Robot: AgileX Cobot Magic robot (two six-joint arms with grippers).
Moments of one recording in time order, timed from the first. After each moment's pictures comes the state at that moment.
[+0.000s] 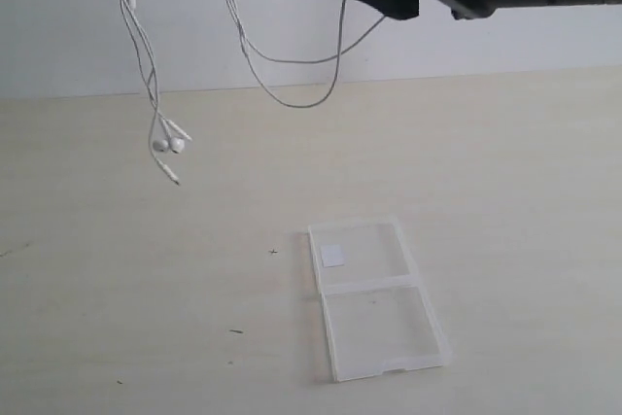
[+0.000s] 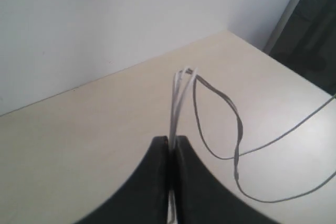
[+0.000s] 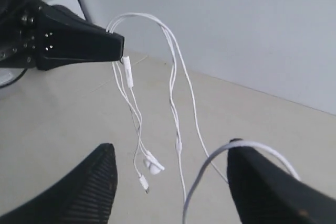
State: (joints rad) left arm -0.08 1.28 -1.14 -1.04 0.65 0.91; right arm 0.48 1.21 -0.99 1.31 0.49 -1.17
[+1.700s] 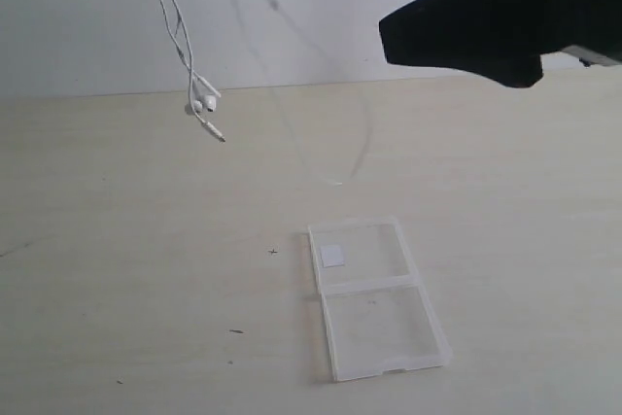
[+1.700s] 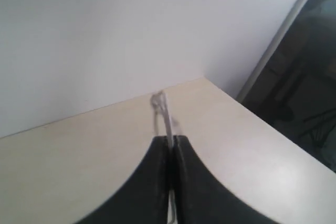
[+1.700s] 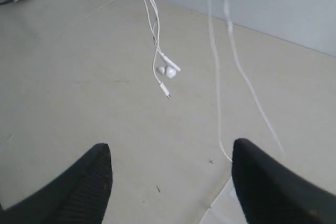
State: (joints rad) left arm -0.08 1.32 -1.14 -1.36 0.61 1.10; right arm 0.48 1.03 -0.98 0.68 0.69 -0.61
